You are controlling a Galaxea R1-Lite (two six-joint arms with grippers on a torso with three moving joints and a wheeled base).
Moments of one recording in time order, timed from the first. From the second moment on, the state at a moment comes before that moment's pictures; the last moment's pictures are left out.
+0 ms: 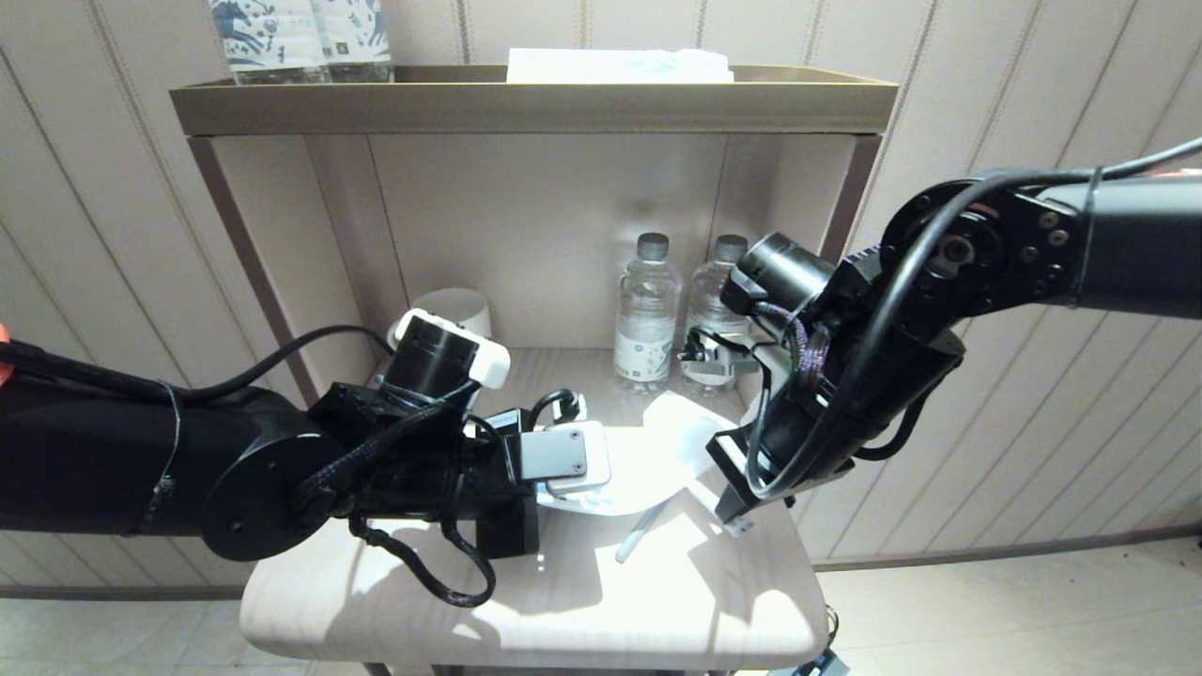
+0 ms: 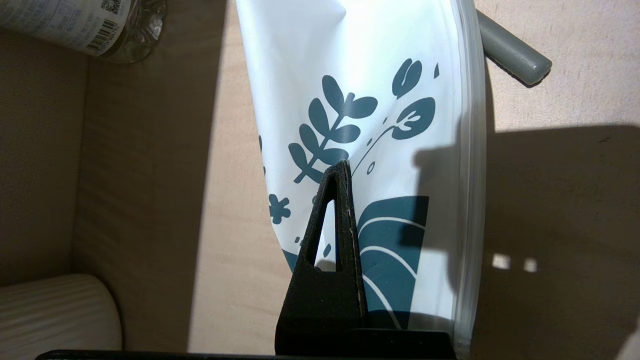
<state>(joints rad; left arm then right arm) -0.68 1.82 -1.02 -0.13 -0.18 0.91 0.58 1.94 -1.76 1.00 0.22 0.16</state>
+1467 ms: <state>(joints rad) -0.70 1.84 -1.01 -0.15 -0.18 0.91 0.65 1.99 -1.87 1.00 0.21 0.18</state>
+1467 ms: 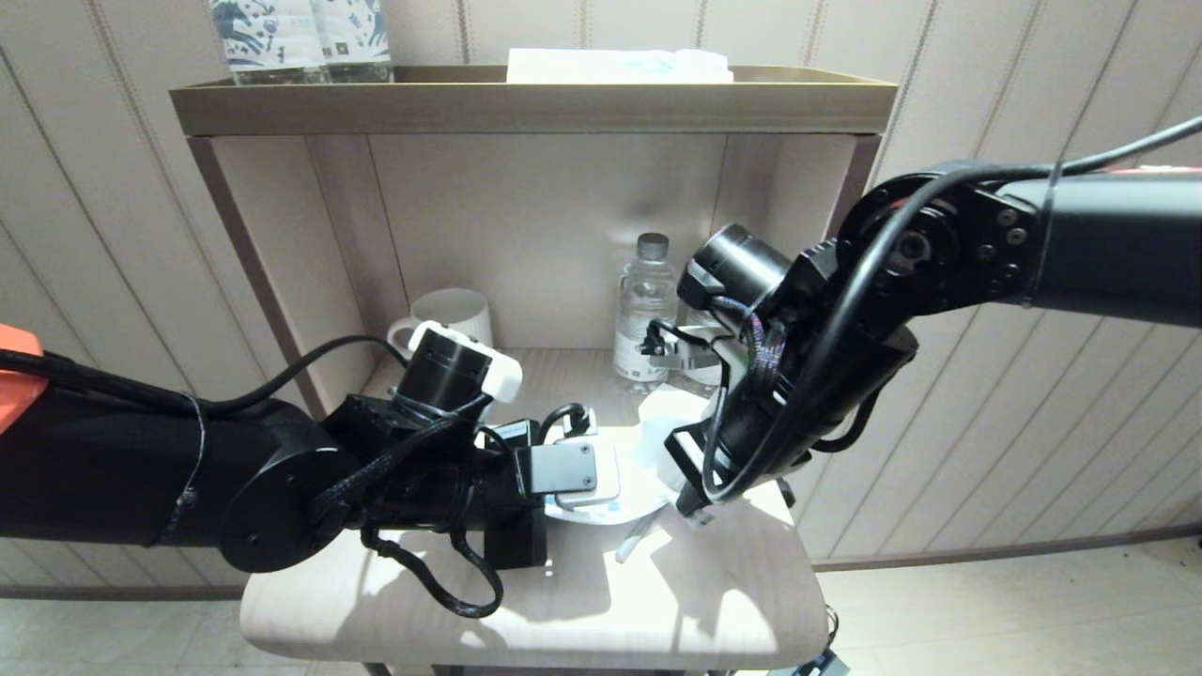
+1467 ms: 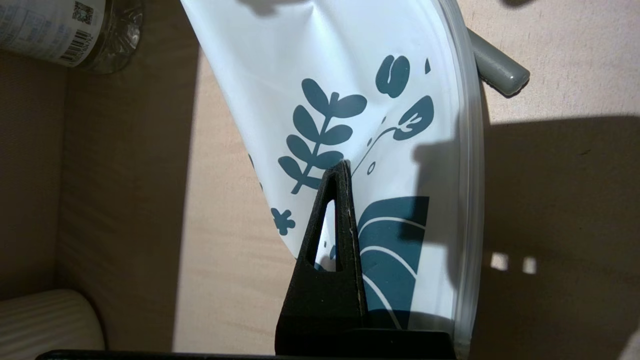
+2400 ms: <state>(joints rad) -0.70 1.83 -1.00 -0.16 -0.18 0.91 0.60 2.03 -1.90 1.00 0.20 0.21</state>
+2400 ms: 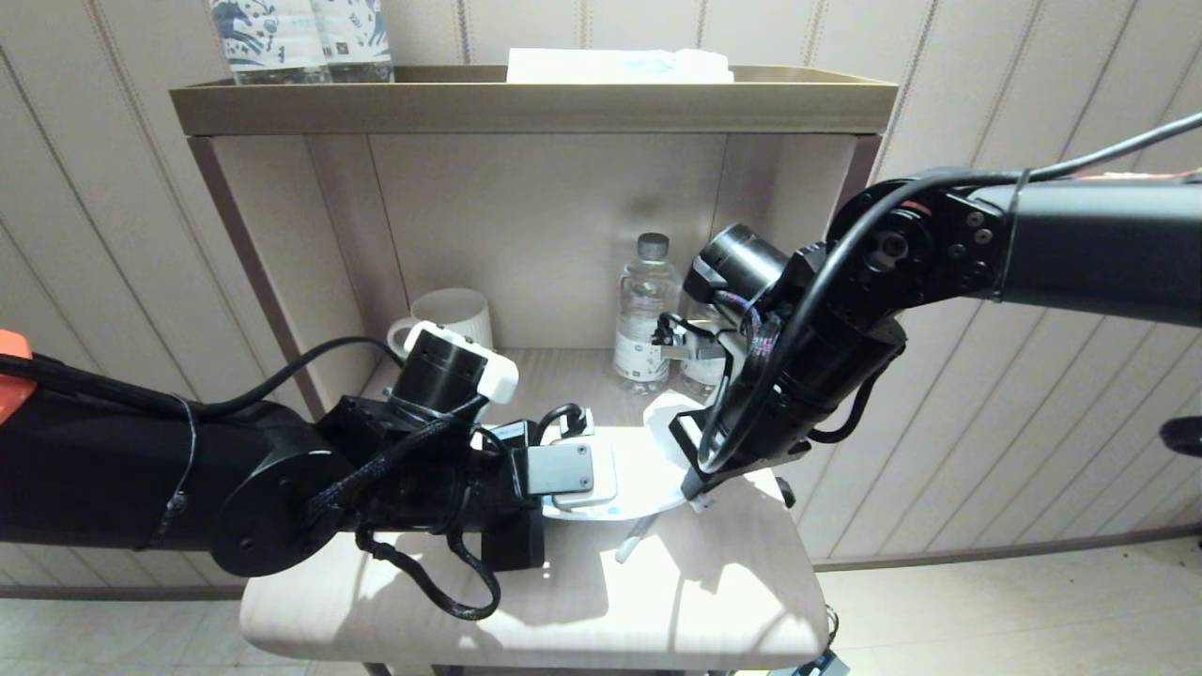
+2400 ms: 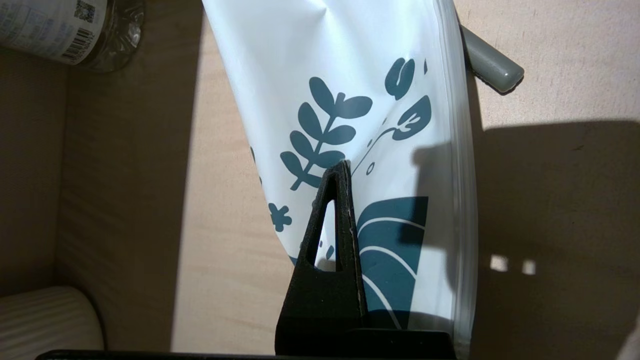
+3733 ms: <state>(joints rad) -0.73 1.73 -0.95 -0.16 -0.23 0.85 0.63 2.01 -1.93 0.95 0.15 0.38</state>
